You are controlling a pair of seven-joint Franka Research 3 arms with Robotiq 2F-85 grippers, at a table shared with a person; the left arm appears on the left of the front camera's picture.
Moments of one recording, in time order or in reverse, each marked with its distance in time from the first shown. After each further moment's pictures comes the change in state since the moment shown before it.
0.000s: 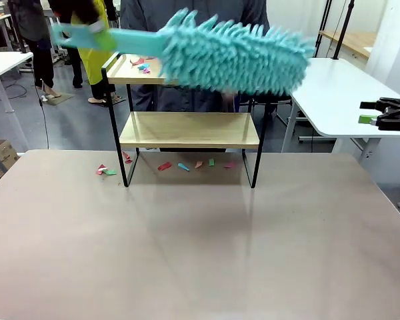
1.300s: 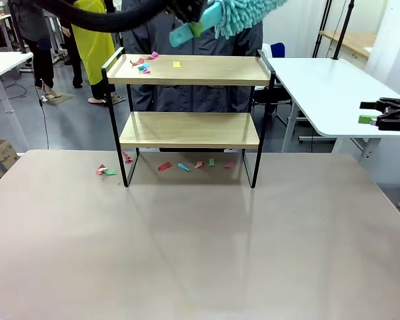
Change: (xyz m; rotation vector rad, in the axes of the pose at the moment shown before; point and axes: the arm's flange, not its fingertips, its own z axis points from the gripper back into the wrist) left arm 0.097 0.050 -0.110 0.267 -0.300 0.490; right arm 0.000 0.000 0.000 0.000 0.000 0.000
